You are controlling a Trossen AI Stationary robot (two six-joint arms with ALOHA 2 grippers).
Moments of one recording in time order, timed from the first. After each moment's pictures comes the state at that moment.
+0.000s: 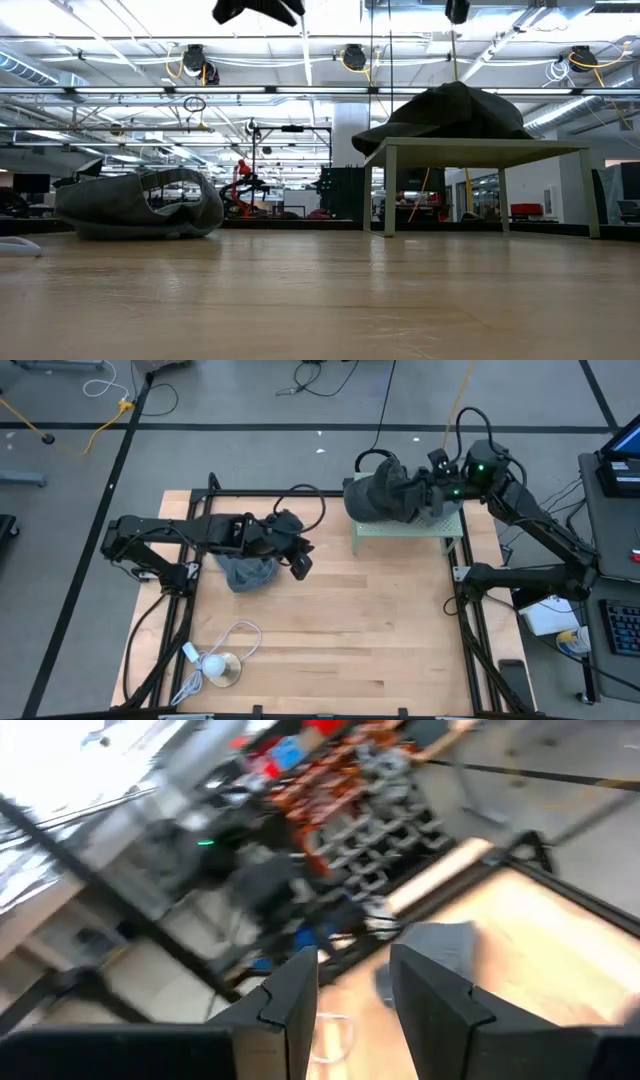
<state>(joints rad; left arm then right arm) -0.04 1.48 1.53 -0.75 -0.34 -0.59 -0.65 1.00 1.24 -0.34 -0.67 0.56</state>
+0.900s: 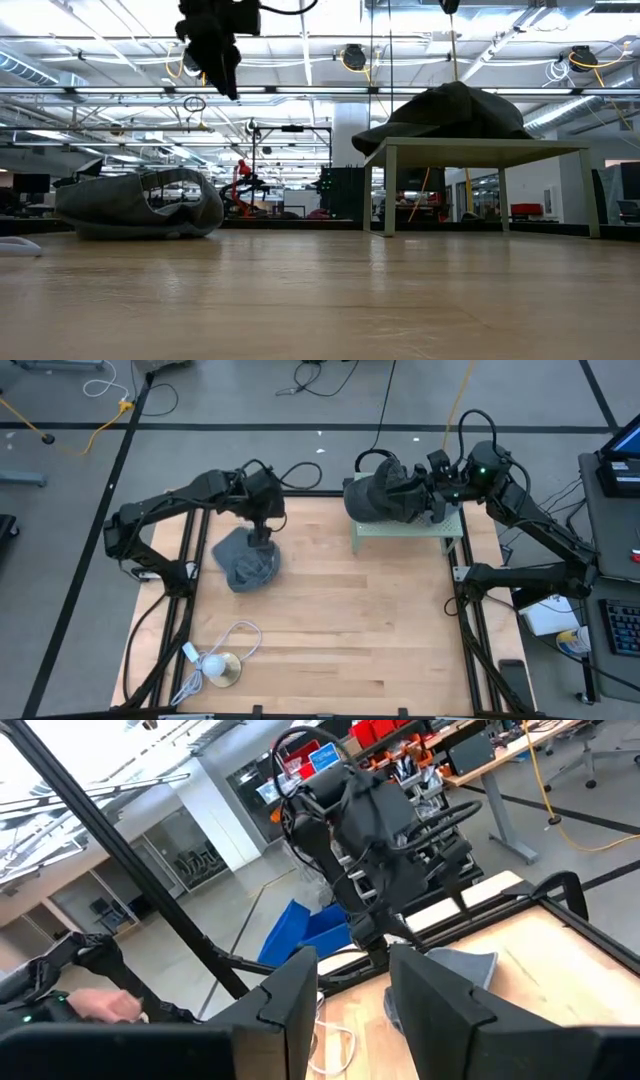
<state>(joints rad) 0.40 1.48 1.53 -1.18 -0.10 0.43 -0.61 1.01 1.24 -0.26 -0.68 0.49</state>
